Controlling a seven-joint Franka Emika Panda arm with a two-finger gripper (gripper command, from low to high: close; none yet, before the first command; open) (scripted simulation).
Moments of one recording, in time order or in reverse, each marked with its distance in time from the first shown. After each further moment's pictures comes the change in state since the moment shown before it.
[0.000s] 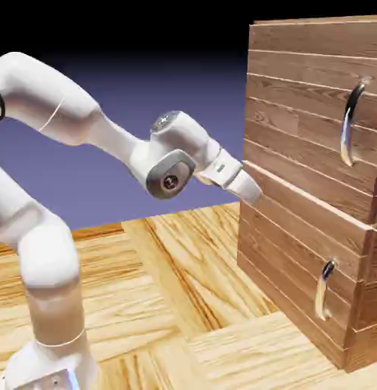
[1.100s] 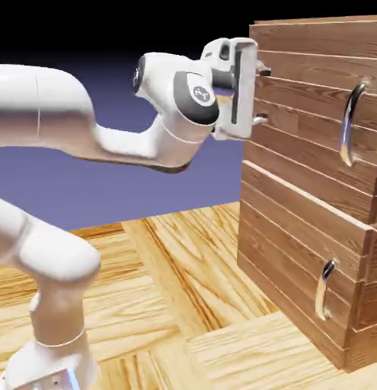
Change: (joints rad) arm 0.570 -0.251 -0.682 0.403 -1.435 0.035 -0.893
